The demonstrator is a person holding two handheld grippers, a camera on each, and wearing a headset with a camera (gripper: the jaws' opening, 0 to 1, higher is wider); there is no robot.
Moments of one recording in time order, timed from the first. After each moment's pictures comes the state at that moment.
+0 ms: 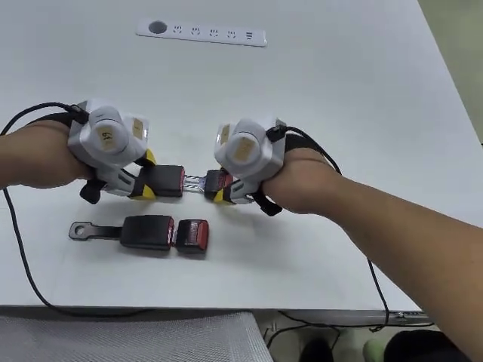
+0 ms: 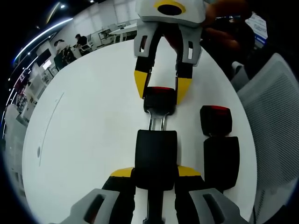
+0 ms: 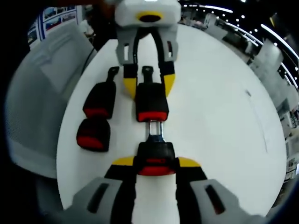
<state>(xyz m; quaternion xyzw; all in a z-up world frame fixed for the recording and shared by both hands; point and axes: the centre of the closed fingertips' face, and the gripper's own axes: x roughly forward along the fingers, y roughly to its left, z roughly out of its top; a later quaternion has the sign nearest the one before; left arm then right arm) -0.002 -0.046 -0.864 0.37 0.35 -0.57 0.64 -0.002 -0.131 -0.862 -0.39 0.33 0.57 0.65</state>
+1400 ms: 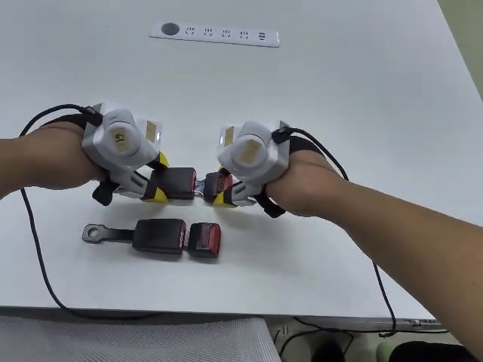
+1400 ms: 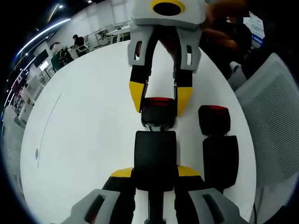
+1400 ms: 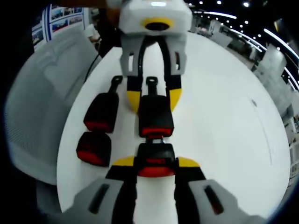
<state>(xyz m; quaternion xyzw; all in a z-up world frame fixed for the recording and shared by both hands) -0.002 -0.049 -0.865 0.36 0.35 -0.59 0.63 0.001 -0.105 -0.862 -0.36 0.31 0.60 0.65</state>
